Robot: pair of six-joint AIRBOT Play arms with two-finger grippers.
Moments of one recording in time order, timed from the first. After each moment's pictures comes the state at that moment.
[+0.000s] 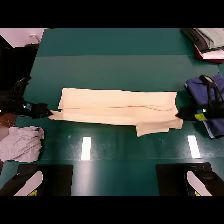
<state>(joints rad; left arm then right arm) 0.23 -0.98 0.87 1.08 -1.29 -1.28 -0.11 -0.84 0.86 -1.21 1.33 1.51</state>
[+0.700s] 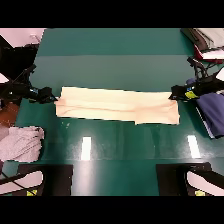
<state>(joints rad) 0.23 -1.34 1.12 0.97 -1.21 -1.25 -0.07 -1.20 1.14 -1.21 1.28 1.50</state>
